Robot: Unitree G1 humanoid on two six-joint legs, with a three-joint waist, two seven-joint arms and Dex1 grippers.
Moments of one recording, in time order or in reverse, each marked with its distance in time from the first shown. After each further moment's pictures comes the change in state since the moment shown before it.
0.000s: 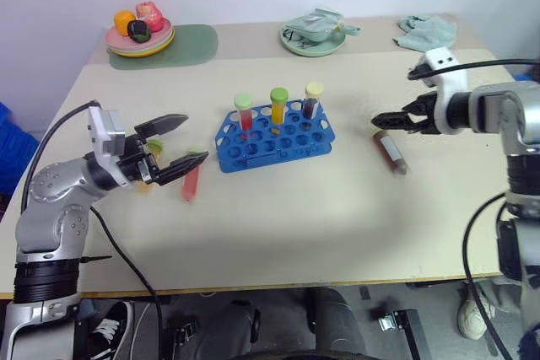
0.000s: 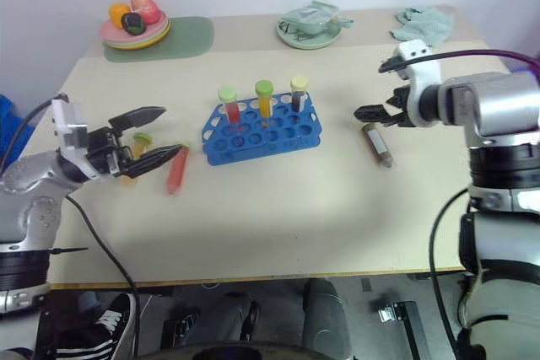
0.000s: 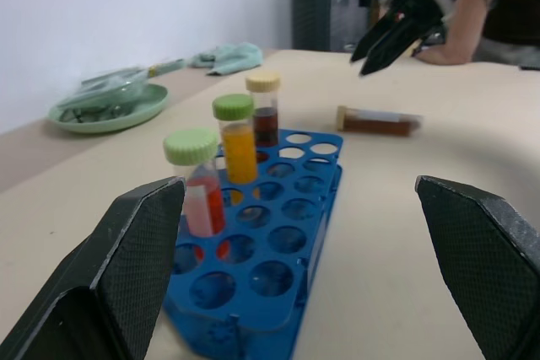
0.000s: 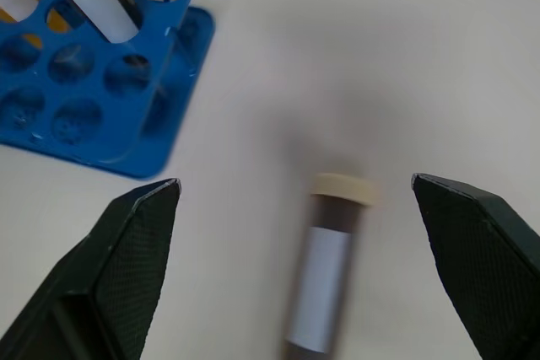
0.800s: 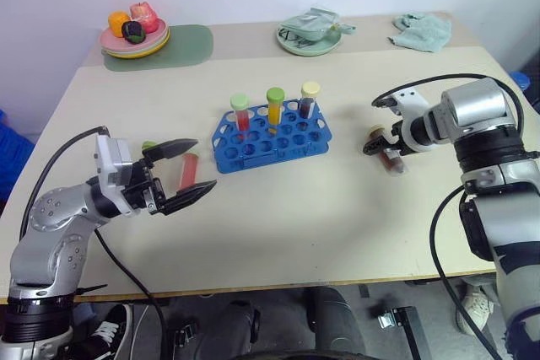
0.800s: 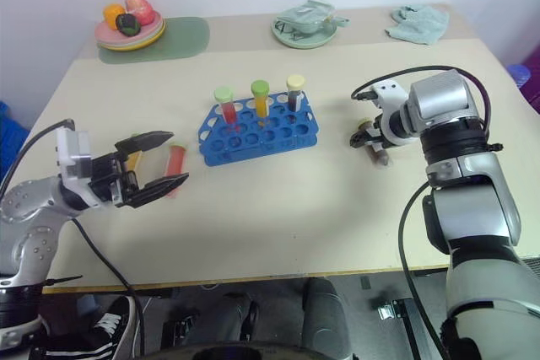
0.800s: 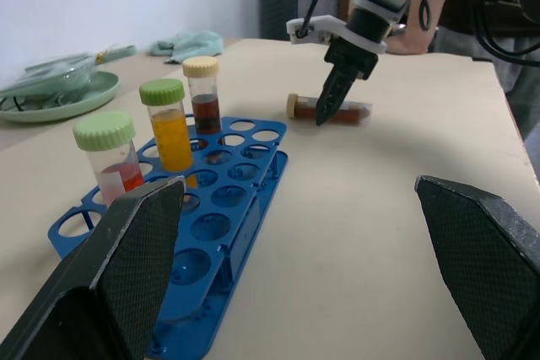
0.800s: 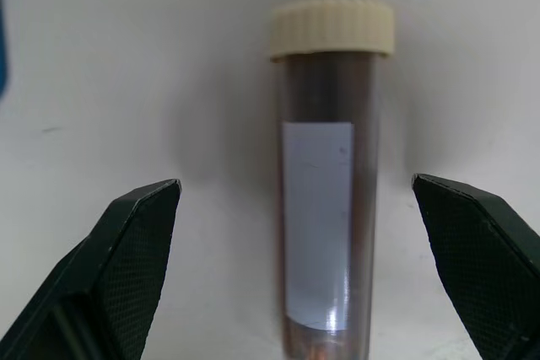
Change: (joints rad) left arm 0.202 0.016 0.015 -0.229 -0.048 0.033 0.039; right arm -0.139 0.089 0.231 0.371 -0.060 -0.001 -0.053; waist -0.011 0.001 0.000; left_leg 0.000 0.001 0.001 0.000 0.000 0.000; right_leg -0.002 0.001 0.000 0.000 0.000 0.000
